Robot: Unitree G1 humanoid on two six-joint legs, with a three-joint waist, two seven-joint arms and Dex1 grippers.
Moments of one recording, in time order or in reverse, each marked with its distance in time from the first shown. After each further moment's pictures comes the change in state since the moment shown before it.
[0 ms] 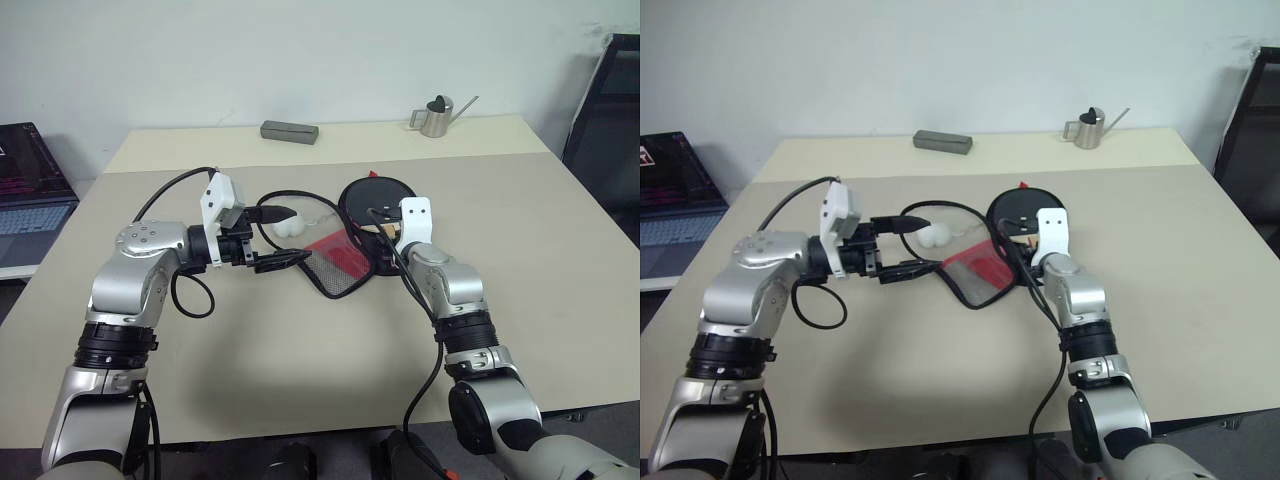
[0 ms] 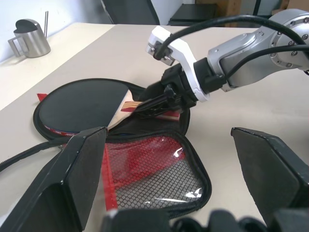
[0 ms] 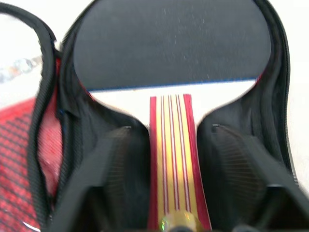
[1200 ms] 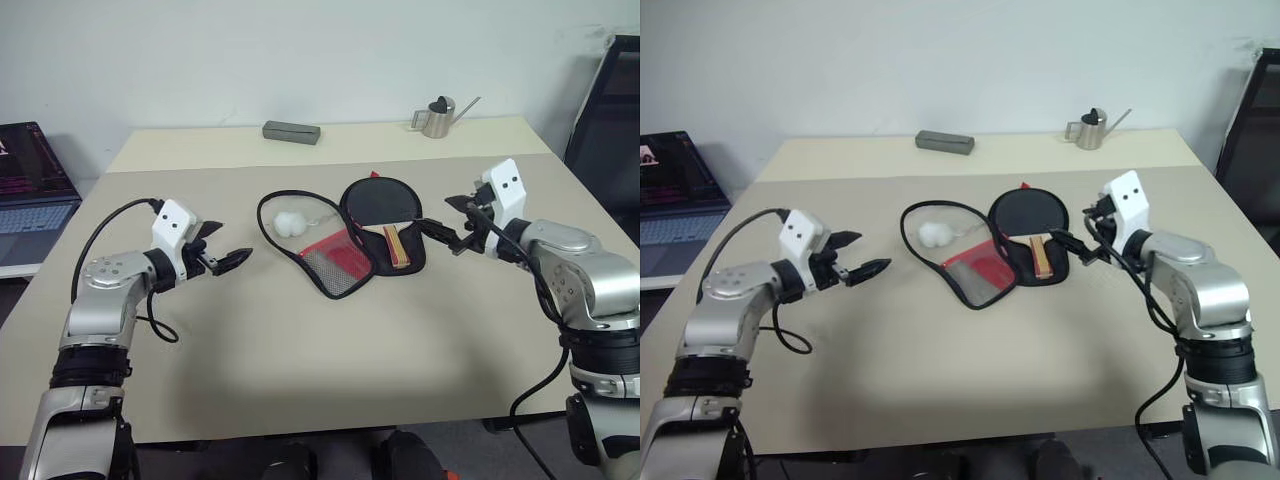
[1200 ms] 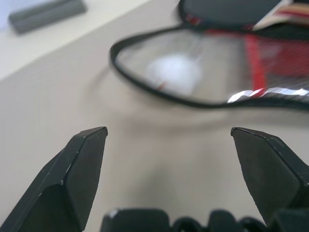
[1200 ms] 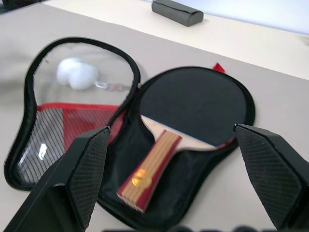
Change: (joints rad) left arm 0.117 0.049 0.090 0.300 0.196 -0.161 0.313; right arm 0.164 -0.593 -0.014 -0.494 0.287 0.120 0.657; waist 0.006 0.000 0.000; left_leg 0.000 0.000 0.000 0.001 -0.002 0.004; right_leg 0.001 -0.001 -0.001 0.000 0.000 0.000
